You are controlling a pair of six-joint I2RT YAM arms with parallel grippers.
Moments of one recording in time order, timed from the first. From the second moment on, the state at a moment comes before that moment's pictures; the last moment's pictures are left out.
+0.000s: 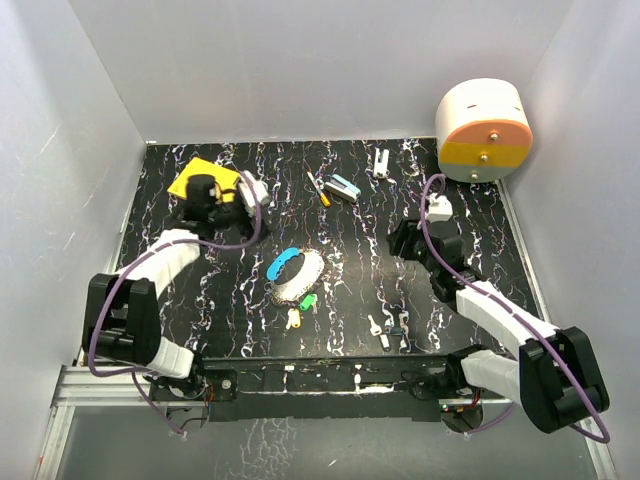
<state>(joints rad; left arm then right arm) -0.12 1.47 0.90 0.08 0.77 0.60 0.28 1.12 0.49 0.30 0.04 0.30</state>
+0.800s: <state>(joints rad) -0.45 1.62 0.78 0.03 0.81 0.81 0.58 1.12 0.49 -0.07 -0.01 0.65</state>
